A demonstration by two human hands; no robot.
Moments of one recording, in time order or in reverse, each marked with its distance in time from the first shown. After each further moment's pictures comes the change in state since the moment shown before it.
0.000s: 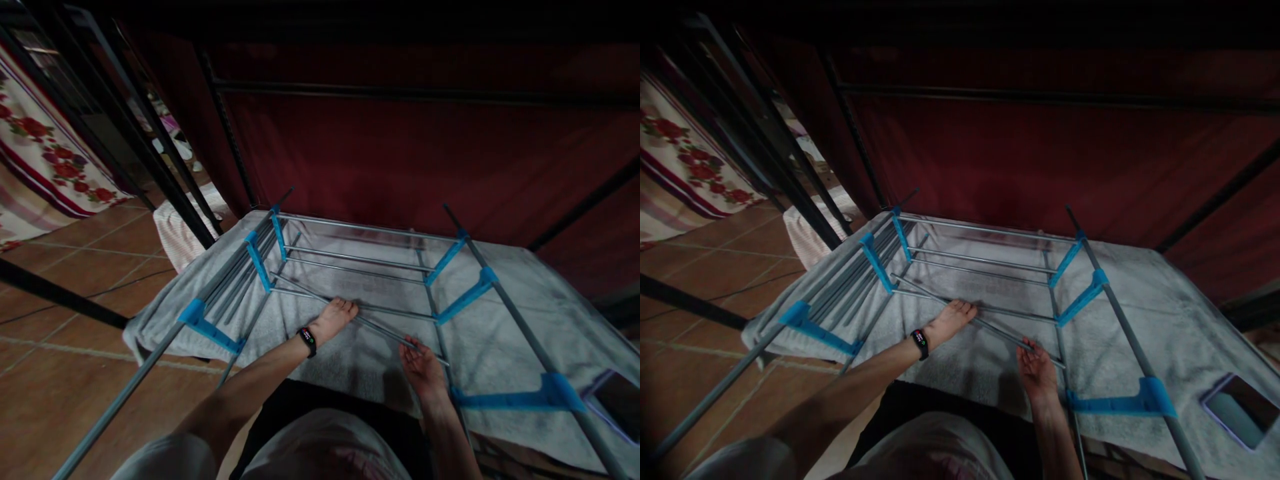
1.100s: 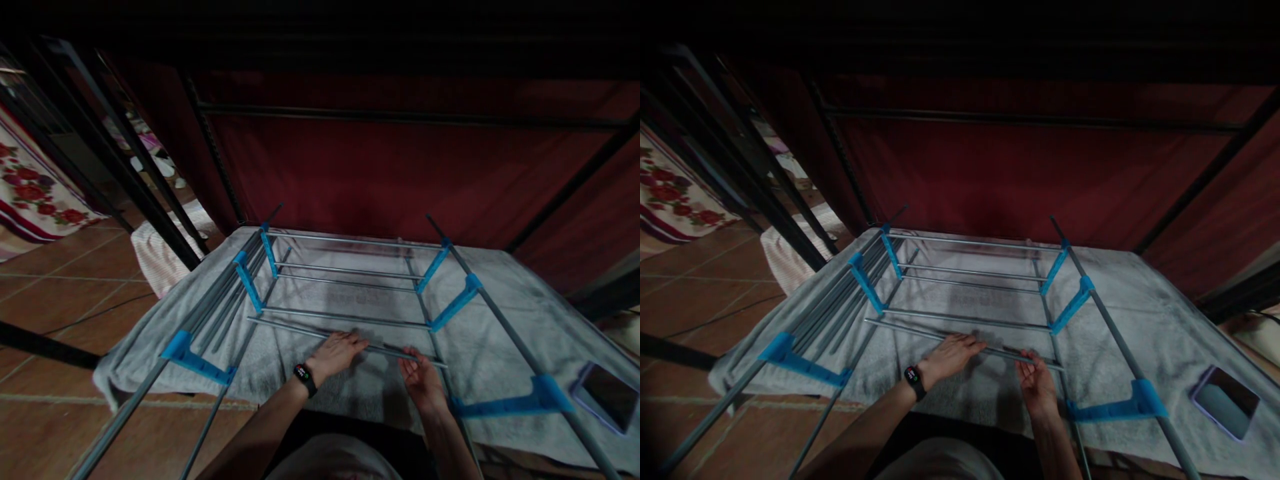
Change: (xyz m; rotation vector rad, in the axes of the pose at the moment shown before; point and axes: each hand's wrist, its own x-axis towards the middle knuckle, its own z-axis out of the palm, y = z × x) left_hand -0.017 0.026 -0.008 -0.345 -0.070 0.117; right_hand -0.005 0.006 0.007 -0.017 0.007 -0.122
